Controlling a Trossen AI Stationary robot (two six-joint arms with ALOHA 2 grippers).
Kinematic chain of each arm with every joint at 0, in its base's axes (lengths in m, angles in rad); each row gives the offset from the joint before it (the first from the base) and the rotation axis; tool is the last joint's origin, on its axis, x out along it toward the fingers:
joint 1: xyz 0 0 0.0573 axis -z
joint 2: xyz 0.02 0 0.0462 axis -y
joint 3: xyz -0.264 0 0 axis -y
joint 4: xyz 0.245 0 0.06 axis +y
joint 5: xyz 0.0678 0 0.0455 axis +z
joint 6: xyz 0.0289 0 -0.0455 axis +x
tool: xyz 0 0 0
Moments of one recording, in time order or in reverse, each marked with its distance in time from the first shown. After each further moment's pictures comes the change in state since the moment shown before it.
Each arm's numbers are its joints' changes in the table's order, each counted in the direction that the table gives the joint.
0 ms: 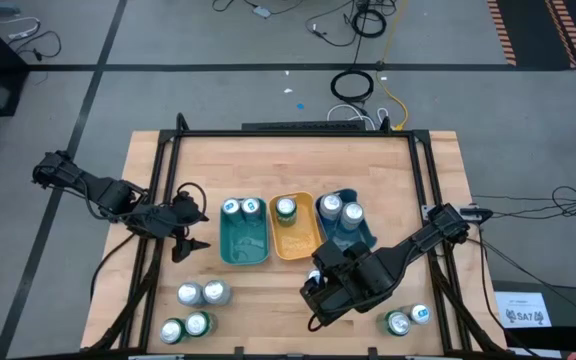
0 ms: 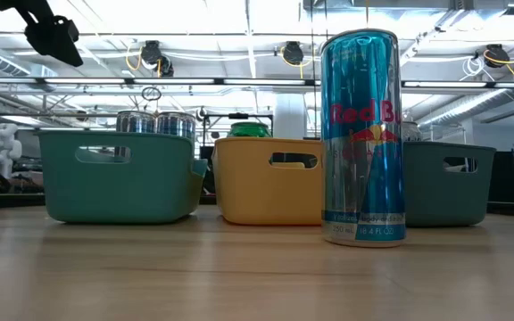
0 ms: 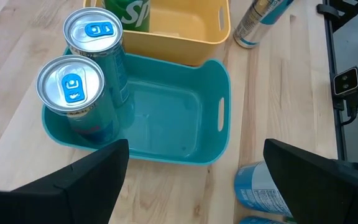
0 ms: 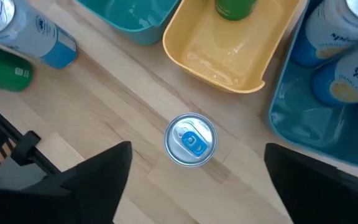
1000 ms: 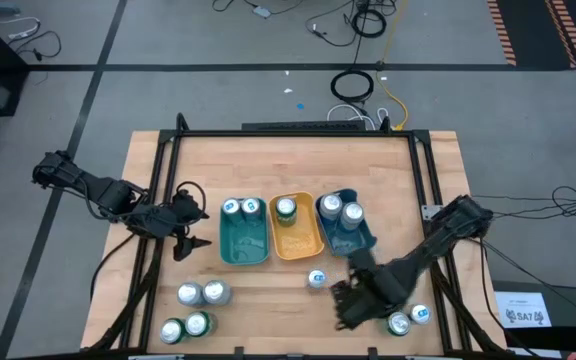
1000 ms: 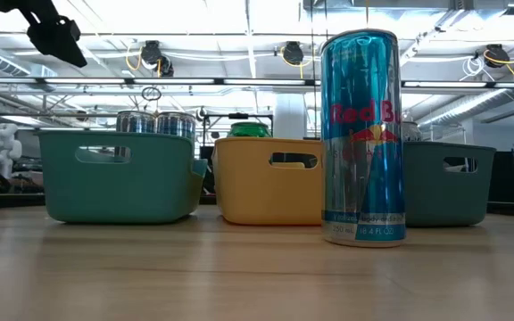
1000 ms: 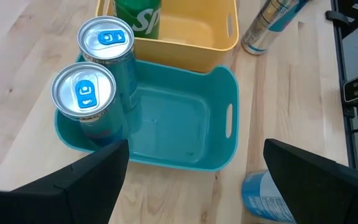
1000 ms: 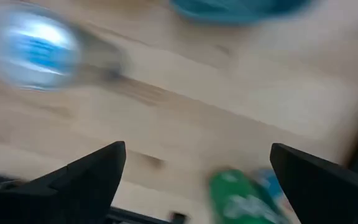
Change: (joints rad) left arm -0.001 0.000 0.000 0.000 0.039 0.000; right arm -0.086 0.167 -0.410 0.002 0.288 0.463
